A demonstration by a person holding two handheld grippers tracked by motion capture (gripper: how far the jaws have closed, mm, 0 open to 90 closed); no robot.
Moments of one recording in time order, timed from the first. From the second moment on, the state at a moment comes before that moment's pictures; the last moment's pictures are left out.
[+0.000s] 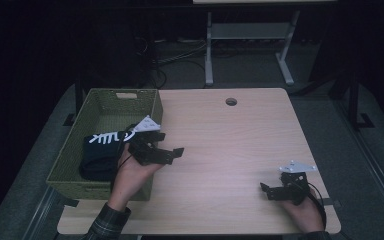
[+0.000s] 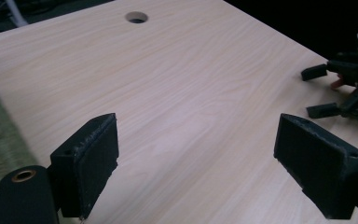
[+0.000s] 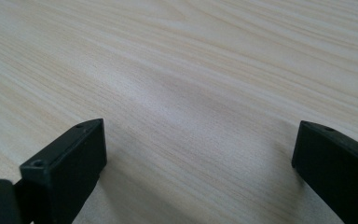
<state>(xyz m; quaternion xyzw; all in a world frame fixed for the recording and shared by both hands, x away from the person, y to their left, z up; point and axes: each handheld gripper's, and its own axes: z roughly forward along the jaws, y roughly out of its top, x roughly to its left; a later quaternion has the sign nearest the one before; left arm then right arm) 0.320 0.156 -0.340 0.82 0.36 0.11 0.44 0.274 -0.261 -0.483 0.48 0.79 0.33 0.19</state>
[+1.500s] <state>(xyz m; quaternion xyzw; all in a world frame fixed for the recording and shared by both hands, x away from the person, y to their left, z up) 0.318 0.092 -0.470 0.87 0.33 0.12 0.34 0.274 -0.262 -0.483 0.48 0.79 0.33 0.18</state>
